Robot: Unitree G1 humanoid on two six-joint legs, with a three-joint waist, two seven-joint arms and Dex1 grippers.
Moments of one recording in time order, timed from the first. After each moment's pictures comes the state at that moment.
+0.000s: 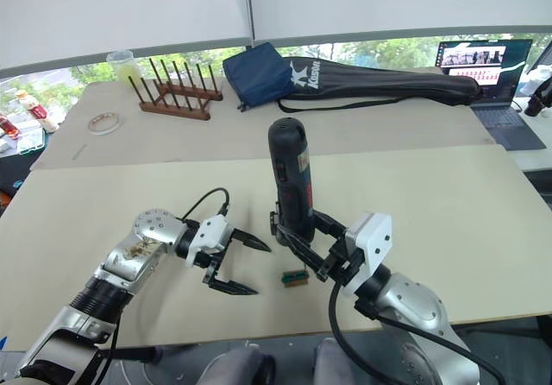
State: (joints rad) left arm -0.47 0.56 -0.33 0.10 -0.27 0.09 -1.47; right arm 0.12 -0.38 0.03 -0.79 0.50 0.37 0.52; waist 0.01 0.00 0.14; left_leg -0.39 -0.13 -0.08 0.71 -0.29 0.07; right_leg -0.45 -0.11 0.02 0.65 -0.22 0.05
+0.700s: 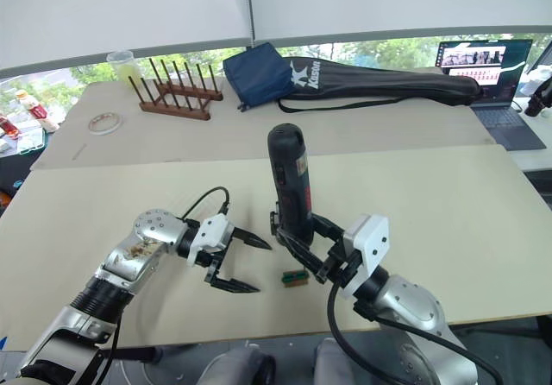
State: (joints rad) left arm -0.47 0.55 -0.33 0.10 -0.27 0.09 -1.44; right arm 0.13 -0.38 0.04 -0.77 0.49 0.37 0.53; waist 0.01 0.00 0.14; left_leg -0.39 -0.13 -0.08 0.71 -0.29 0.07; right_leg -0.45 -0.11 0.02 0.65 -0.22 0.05
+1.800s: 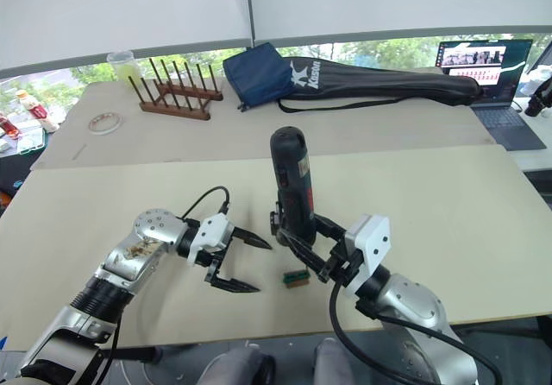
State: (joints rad) left arm -0.47 0.55 -0.33 0.10 -0.27 0.09 -1.44; right arm 0.13 -0.38 0.03 -0.74 0.48 0.35 0.55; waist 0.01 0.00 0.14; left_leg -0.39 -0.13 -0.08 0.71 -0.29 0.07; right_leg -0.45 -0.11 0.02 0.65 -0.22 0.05
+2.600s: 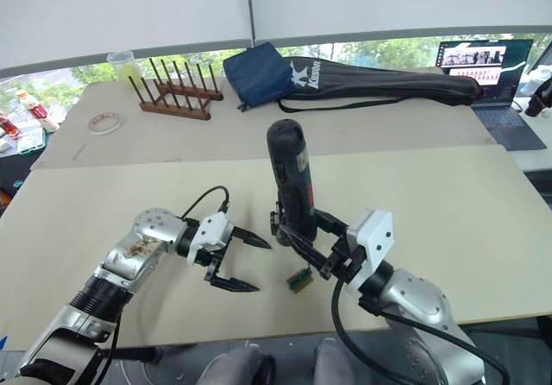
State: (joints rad) left arm -0.48 0.56 -0.33 0.10 -0.28 0.11 -1.44; right arm 0.10 -0.43 0.01 -0.79 0.54 0.39 0.53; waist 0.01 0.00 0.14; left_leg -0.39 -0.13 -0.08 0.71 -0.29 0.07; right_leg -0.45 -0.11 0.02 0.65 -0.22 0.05
